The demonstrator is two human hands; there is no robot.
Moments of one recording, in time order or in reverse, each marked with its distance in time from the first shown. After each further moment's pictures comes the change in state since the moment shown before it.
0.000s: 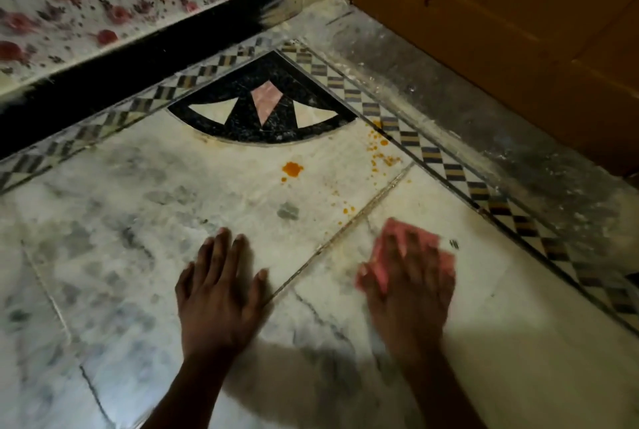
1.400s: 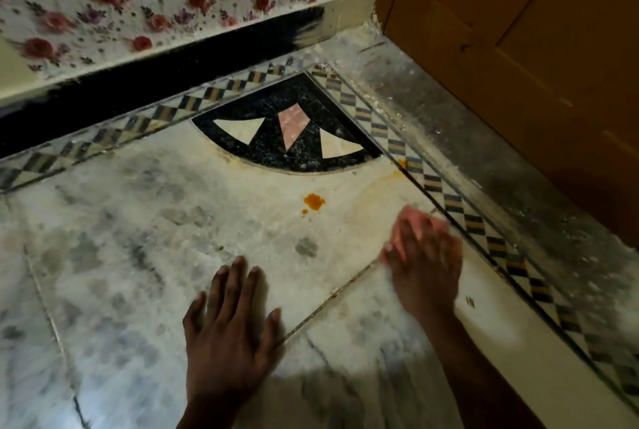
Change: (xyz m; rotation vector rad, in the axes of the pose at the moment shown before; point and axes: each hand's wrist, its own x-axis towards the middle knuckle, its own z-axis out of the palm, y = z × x) left_hand 0.004 0.003 -0.004 -0.065 0.000 -0.004; right_hand 0.132 0.002 0.002 -0.142 -0.187 -0.043
